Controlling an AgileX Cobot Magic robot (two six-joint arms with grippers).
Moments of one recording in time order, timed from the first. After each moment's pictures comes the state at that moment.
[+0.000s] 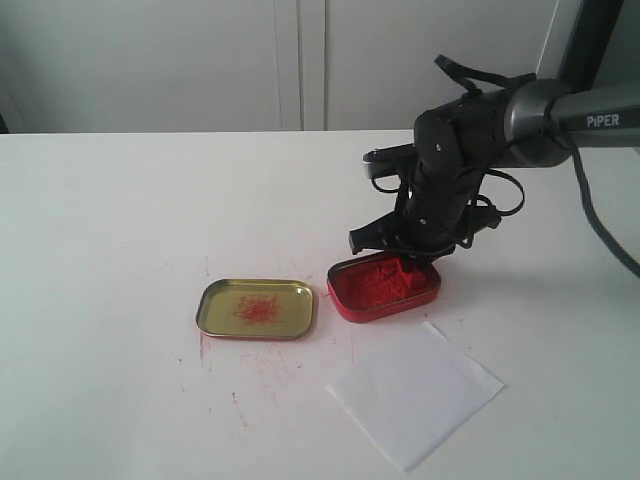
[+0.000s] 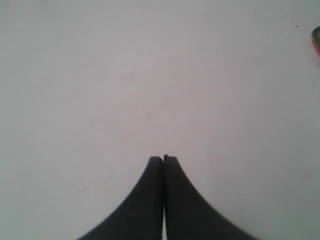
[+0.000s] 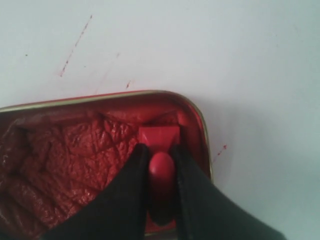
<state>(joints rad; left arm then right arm) 0.03 0.00 0.01 -0.06 0.55 0.13 0.42 2.07 -1.40 -0.13 0.72 0.27</state>
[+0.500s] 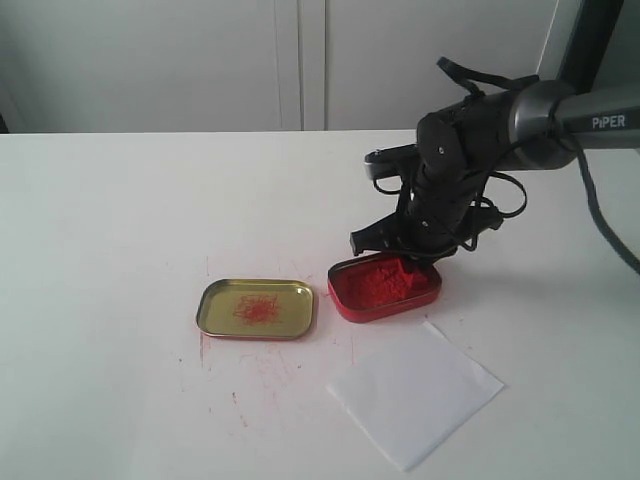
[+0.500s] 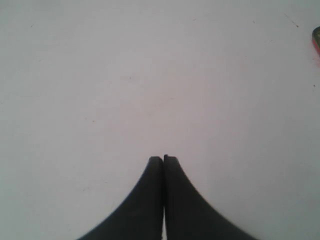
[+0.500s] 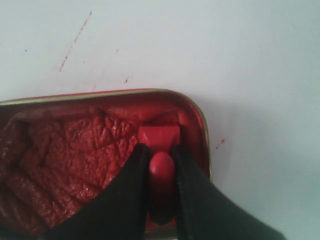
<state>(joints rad) 0.03 0.00 0.01 -0.06 0.55 0.13 0.42 2.03 -1.38 -0.13 0.69 0.27</state>
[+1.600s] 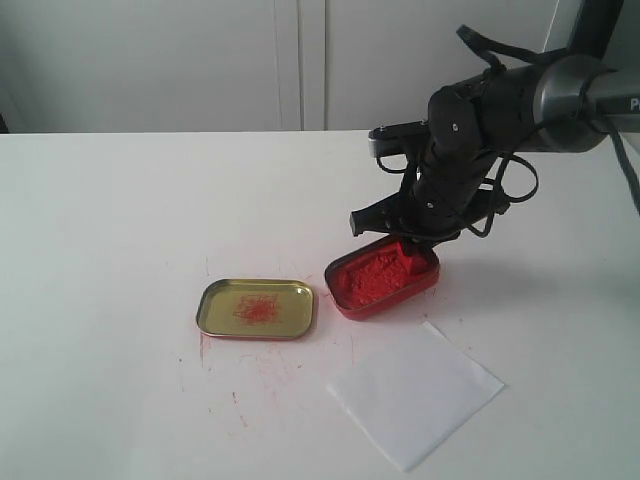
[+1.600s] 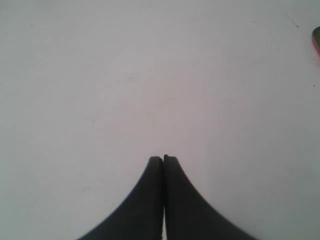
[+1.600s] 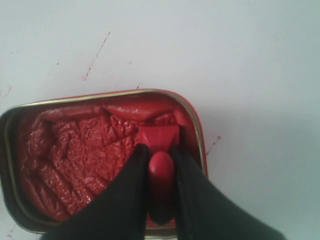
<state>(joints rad) 0.03 0.00 0.01 -0.06 0.55 0.13 0.42 1.96 -1.37 -0.11 0.70 0.27</state>
